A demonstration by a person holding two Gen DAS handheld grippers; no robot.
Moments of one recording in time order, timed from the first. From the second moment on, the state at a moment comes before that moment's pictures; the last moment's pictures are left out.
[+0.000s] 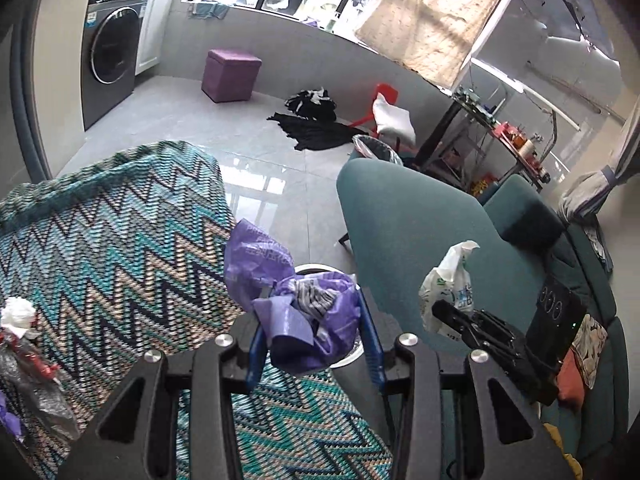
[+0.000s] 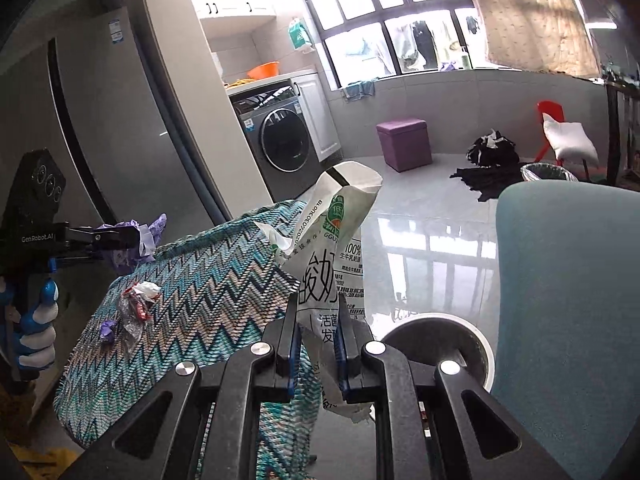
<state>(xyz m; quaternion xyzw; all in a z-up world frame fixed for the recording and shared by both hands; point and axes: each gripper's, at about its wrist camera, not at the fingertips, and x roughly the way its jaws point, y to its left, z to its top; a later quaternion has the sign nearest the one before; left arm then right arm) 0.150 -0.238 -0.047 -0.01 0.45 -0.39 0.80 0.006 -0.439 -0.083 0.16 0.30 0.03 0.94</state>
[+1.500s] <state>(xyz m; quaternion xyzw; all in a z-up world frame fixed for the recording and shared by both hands) 0.155 -0.294 -0.113 0.02 0.47 -0.35 0.81 0.051 -0.478 -0.144 0.19 0.36 -0.06 0.91</state>
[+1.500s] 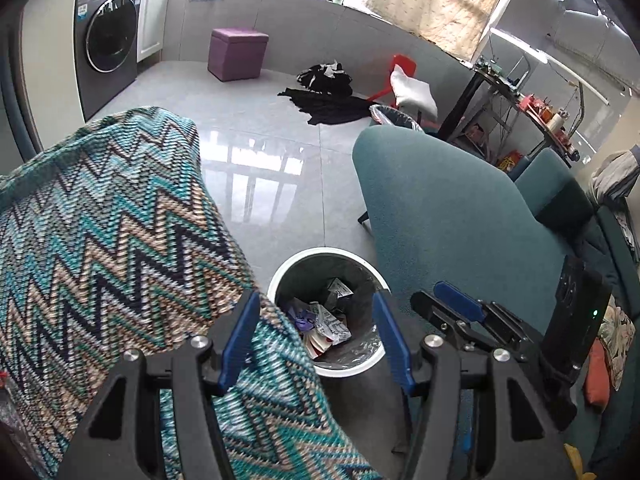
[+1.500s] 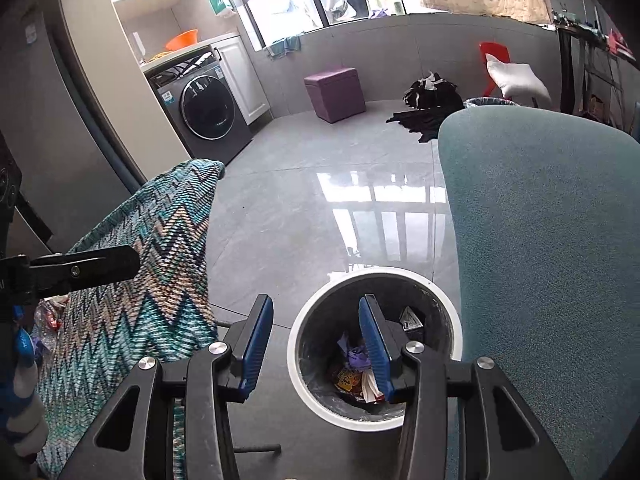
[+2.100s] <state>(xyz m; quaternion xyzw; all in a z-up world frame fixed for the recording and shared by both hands) 0.133 -0.013 -0.088 -0.04 0.40 -0.15 0.90 0.081 -0.310 -0.064 0.09 0.33 0.09 0.94</state>
